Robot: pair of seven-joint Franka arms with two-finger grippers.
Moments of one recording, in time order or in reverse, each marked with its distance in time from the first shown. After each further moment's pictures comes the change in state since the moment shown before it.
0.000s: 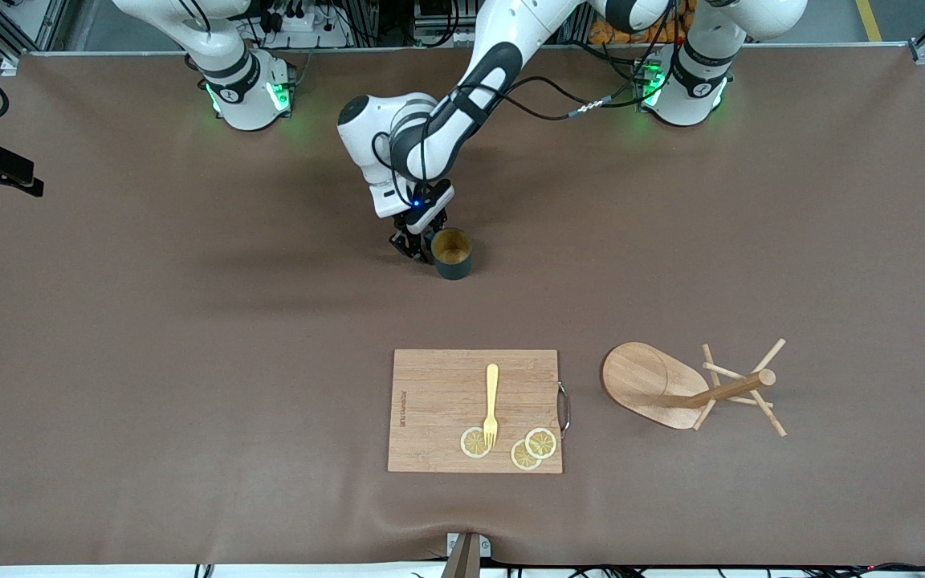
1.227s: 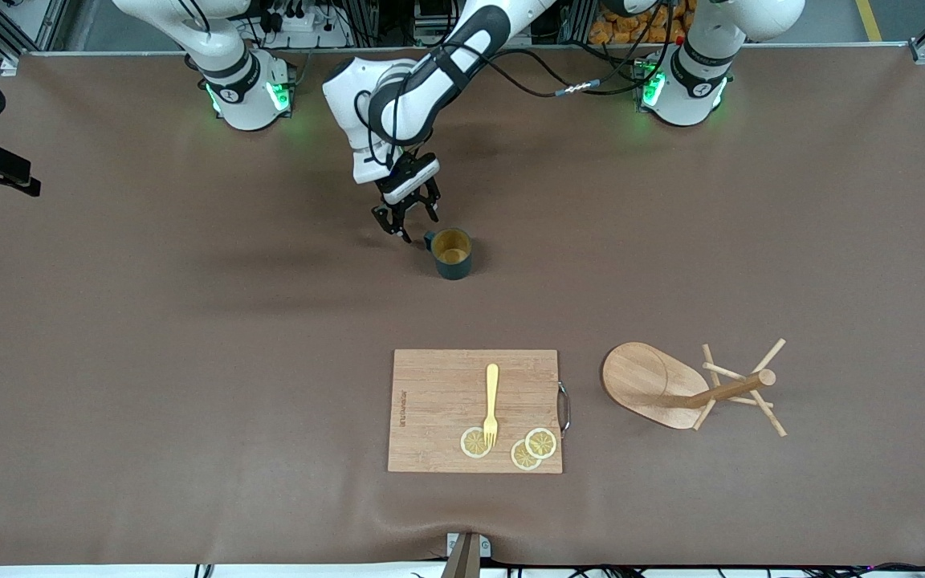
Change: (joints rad) left arm -0.063 -0.051 -0.018 0.000 0.116 -0.063 0.039; right arm 0.000 0.000 -0.003 0.006 0.000 0.000 0.000
